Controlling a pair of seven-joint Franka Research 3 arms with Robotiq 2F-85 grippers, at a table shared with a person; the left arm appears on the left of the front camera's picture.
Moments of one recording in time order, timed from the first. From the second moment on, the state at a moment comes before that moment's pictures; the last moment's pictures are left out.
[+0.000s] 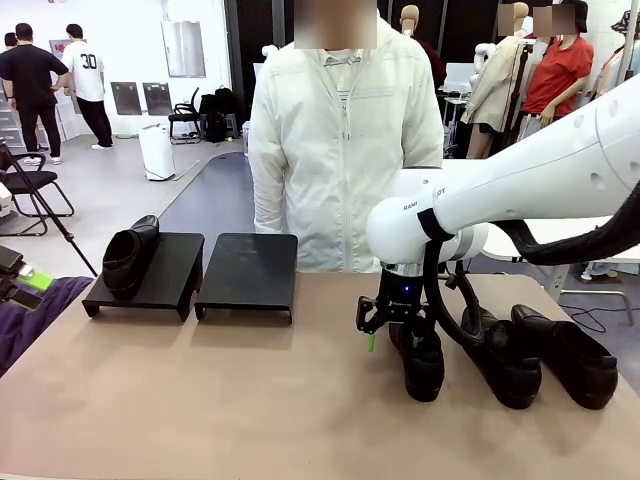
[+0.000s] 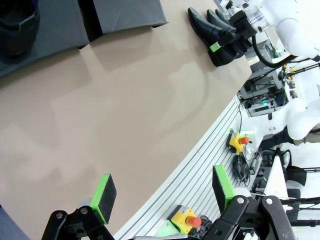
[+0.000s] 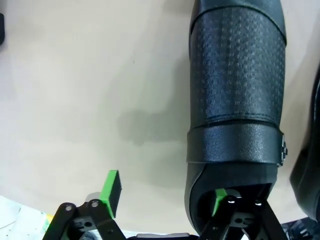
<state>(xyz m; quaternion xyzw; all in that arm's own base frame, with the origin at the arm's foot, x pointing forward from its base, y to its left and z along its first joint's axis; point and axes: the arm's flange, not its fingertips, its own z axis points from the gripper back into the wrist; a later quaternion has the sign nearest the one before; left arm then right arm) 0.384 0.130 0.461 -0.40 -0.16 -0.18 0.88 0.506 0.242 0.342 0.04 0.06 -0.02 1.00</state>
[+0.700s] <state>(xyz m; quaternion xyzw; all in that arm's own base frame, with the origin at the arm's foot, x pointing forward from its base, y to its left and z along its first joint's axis) 0.384 0.130 0.461 -0.40 -0.16 -0.18 0.88 0.511 0.228 0.358 0.03 0.07 -0.03 1.00</state>
